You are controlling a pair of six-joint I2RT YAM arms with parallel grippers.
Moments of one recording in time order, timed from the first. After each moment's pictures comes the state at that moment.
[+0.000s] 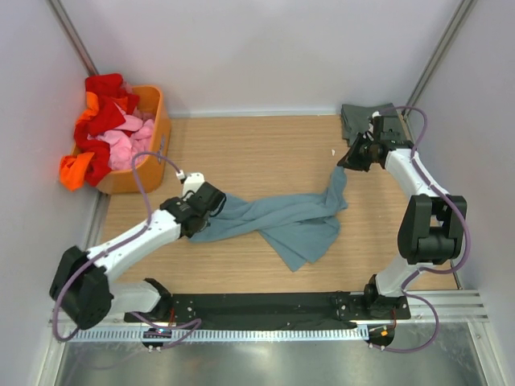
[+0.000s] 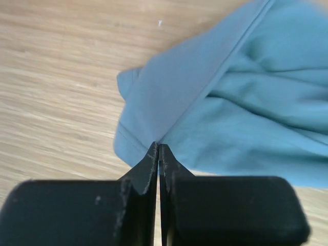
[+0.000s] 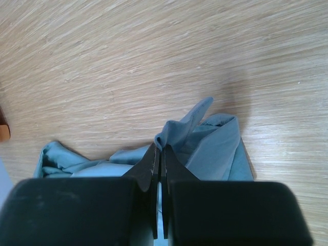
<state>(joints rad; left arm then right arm) -0.67 1.30 0.82 -0.72 -0.62 -0.69 -0.03 1.67 1.29 -0.51 -0.31 0.47</state>
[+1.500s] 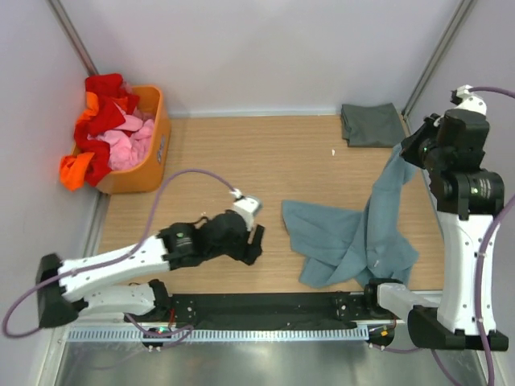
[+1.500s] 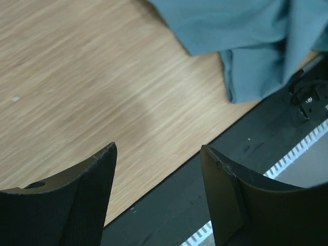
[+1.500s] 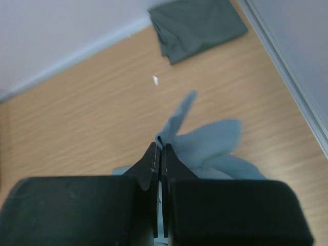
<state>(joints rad) -1.10 1.00 0.87 -0.62 -0.21 -0.53 -0.03 1.06 1.71 -1.00 0.11 0.38</state>
